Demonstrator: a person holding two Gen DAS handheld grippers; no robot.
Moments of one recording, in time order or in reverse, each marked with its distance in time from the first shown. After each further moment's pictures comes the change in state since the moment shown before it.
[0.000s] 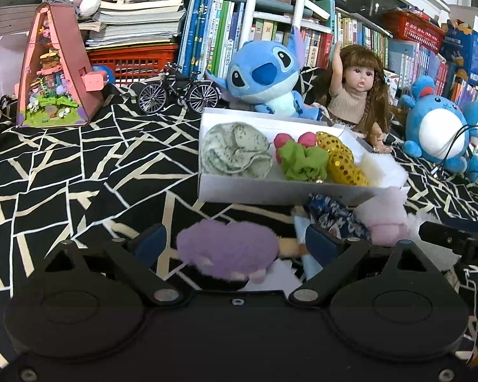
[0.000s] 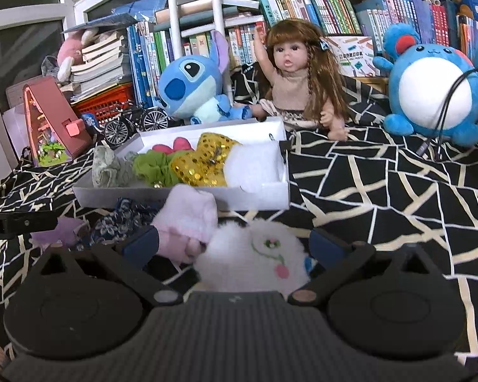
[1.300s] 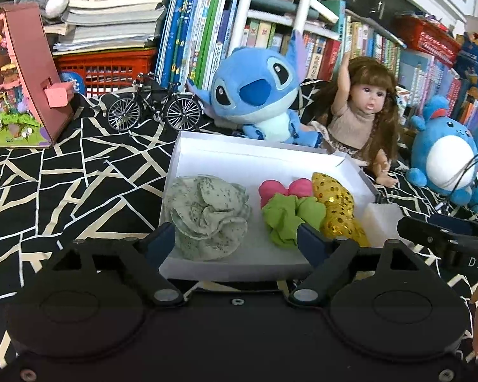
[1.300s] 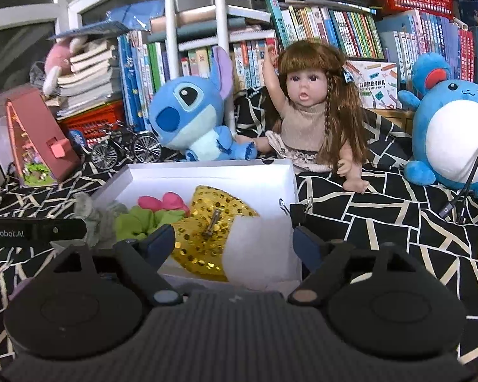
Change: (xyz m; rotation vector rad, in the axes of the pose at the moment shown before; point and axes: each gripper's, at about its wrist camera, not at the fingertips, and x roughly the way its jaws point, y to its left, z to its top) left arm 0.074 -0.019 0.075 -0.043 0.047 -0.022; right arm 0.051 0.008 0.075 -0.040 -0.011 -0.004
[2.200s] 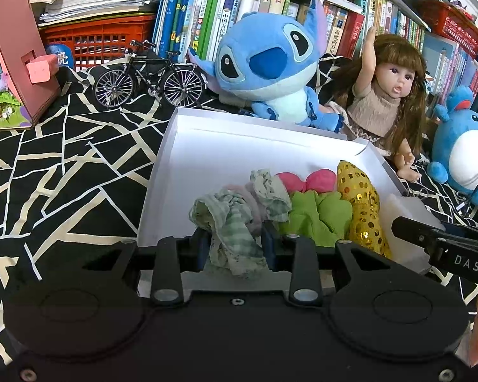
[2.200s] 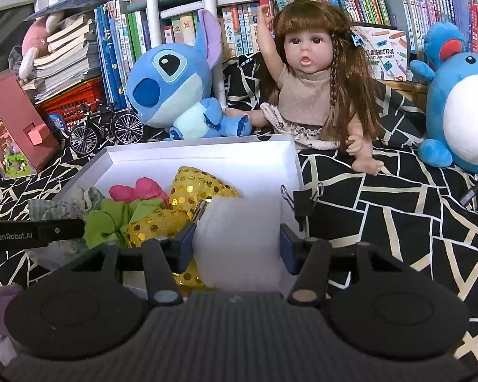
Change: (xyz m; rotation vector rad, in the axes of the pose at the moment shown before) left arm 0.060 0.001 0.005 -0.027 0.082 0.017; right arm 0.057 -0.004 0.002 0.025 0.103 -0.026
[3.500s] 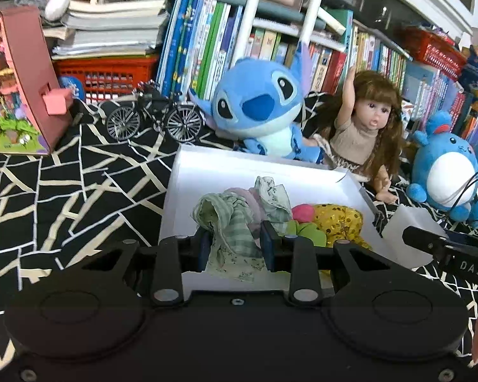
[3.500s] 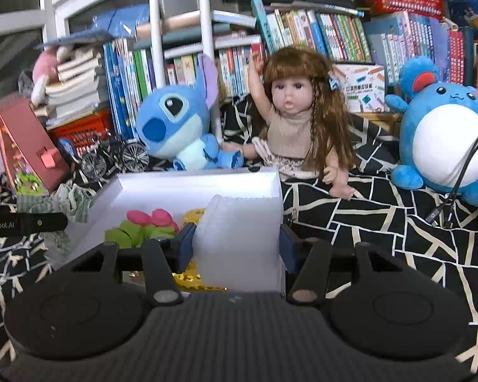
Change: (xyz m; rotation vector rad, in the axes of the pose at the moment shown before) left arm -0.063 0.002 0.008 0.004 -0.103 -0.025; right arm -0.054 -0.005 0.007 -0.007 -0.080 -0.016
